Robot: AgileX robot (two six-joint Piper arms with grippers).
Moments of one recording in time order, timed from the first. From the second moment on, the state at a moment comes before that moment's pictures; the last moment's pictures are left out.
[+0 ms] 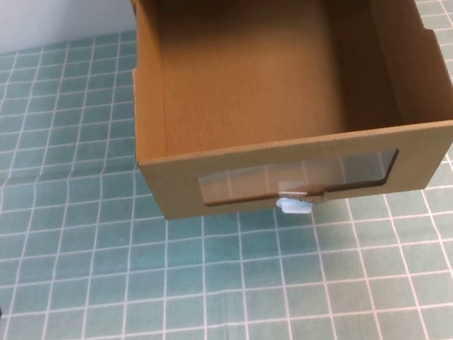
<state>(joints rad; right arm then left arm) 1.12 0.37 -0.45 1.76 -0.82 -2.53 -0.35 0.25 -0.28 -0.17 0.28 0.32</state>
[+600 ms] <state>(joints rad) 1.12 0.37 -0.45 1.76 -0.82 -2.53 -0.15 -0.01 0.03 -0.14 0.36 0.22</state>
